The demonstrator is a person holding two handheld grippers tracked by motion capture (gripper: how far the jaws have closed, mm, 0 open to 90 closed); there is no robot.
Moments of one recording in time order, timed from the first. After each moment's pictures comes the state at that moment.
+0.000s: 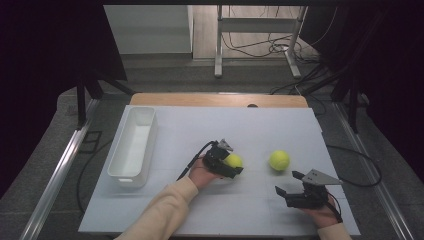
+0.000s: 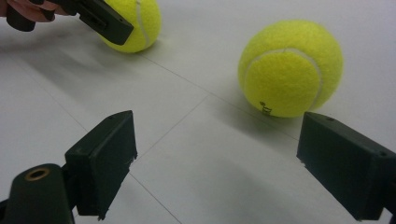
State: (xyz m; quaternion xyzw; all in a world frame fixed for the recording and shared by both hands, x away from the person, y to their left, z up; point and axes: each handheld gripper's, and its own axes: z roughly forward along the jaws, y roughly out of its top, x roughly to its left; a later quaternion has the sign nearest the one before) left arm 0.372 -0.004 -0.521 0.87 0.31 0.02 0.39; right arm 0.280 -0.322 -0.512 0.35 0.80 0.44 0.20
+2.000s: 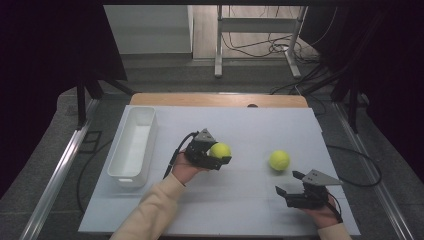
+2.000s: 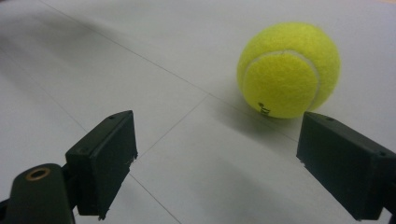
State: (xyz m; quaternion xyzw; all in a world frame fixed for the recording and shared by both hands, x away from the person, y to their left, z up) left arm 0.355 0.049 -0.466 0.84 0.31 0.07 0.45; right arm 0.279 -0.322 -0.511 0.35 0.80 0.44 0.20
